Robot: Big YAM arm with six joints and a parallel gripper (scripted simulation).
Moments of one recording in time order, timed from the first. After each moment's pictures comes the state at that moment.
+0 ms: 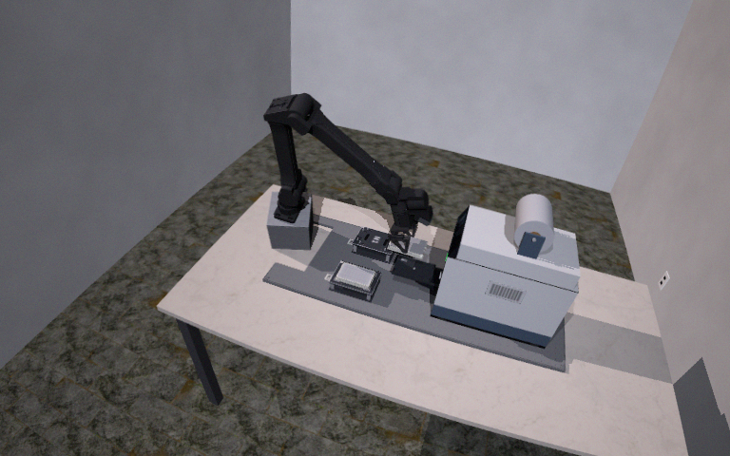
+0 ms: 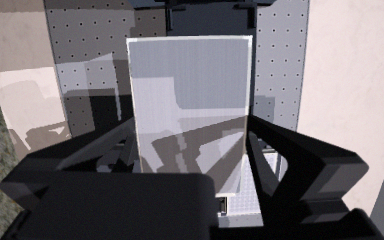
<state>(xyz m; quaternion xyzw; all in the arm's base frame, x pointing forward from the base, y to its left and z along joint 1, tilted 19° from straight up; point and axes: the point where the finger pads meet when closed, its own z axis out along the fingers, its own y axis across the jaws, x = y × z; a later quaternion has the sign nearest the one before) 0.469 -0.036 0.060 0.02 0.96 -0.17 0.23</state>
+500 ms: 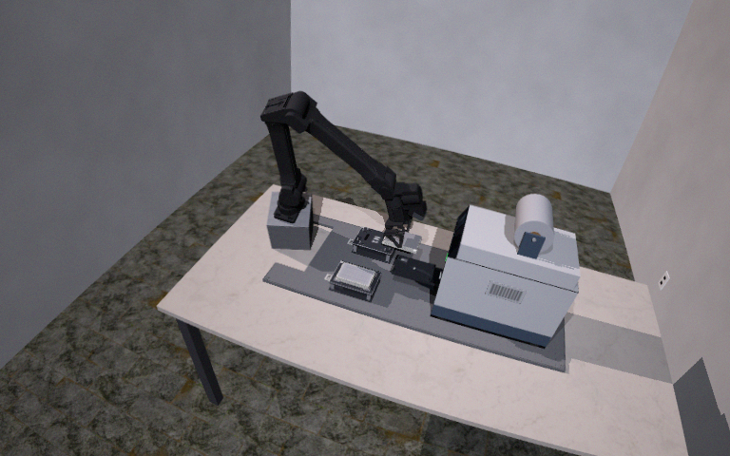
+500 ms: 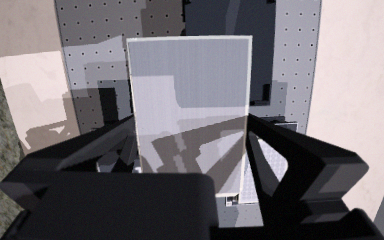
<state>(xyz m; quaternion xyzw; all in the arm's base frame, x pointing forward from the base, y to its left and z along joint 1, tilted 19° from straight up) 0.445 -0.015 0.050 0.02 0.96 -0.16 0.22</state>
